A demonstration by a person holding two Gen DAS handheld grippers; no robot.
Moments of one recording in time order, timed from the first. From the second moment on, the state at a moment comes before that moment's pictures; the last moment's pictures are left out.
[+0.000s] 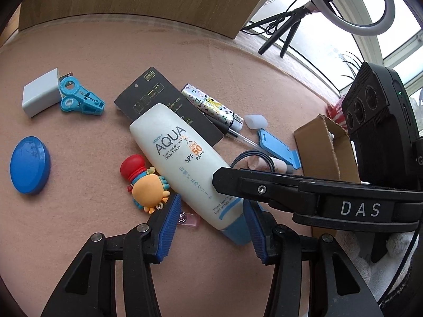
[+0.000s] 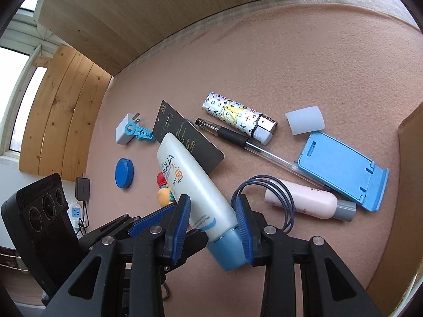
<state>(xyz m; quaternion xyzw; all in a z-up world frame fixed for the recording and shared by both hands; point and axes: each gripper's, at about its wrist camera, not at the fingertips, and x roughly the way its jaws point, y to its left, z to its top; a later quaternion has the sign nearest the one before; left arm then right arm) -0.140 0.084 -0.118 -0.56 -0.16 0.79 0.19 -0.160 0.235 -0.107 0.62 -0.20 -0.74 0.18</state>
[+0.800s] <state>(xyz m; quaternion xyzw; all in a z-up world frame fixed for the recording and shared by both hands) -0.058 0.116 -0.109 -0.57 -0.14 0.77 0.25 -0.076 0.250 -0.118 0.62 -0.26 -0.72 0.19</state>
